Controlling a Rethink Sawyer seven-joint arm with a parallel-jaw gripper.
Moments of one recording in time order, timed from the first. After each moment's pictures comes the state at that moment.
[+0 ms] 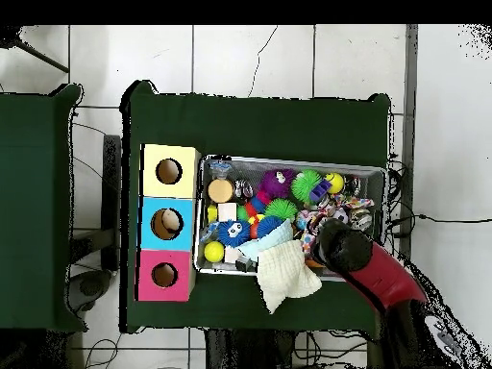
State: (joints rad) arm -0.51 -0.51 -0.13 1.77 0.16 0.23 1.63
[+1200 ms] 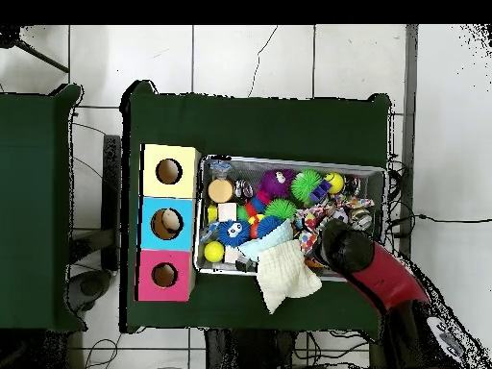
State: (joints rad) arm -0.52 -0.51 -0.13 1.77 0.16 0.23 1.63
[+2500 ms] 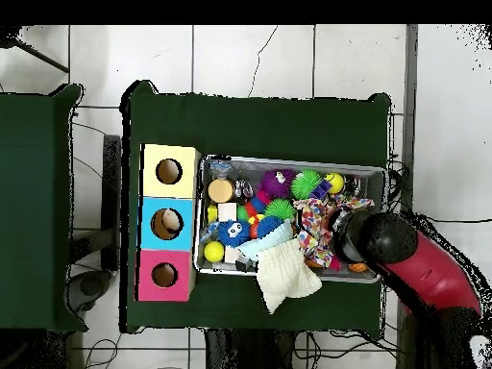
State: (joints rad) arm -0.51 -0.70 -0.14 1.65 0.10 0.65 1.63
